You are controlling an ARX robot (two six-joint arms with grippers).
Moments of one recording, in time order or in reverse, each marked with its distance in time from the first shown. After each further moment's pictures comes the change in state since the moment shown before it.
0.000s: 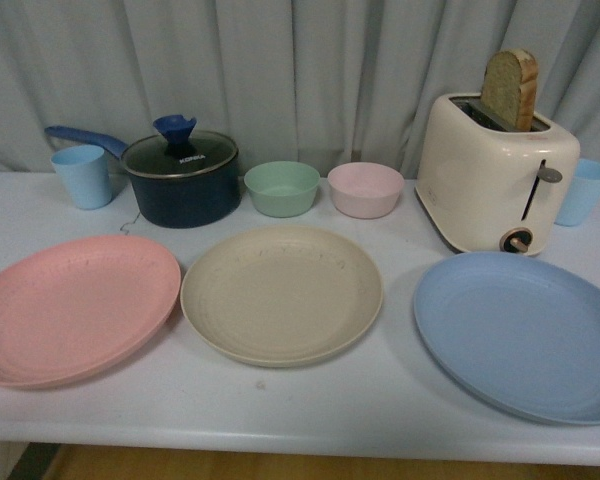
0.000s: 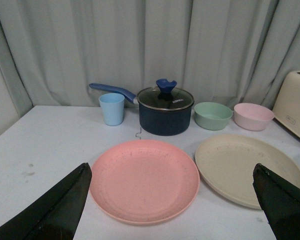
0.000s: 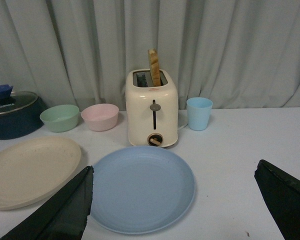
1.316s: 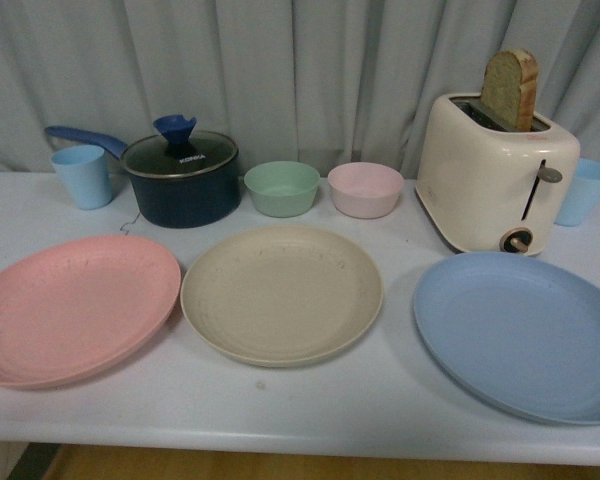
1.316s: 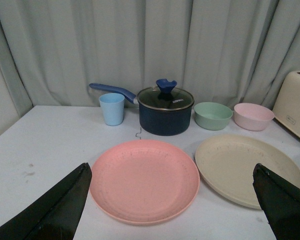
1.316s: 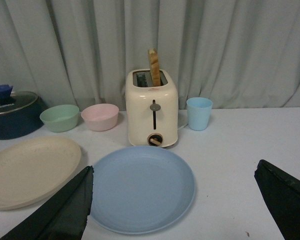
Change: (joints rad) left arm 0.000 0.000 0.000 0.000 0.000 0.000; right arm 0.000 0.000 0.000 0.000 0.000 0.000
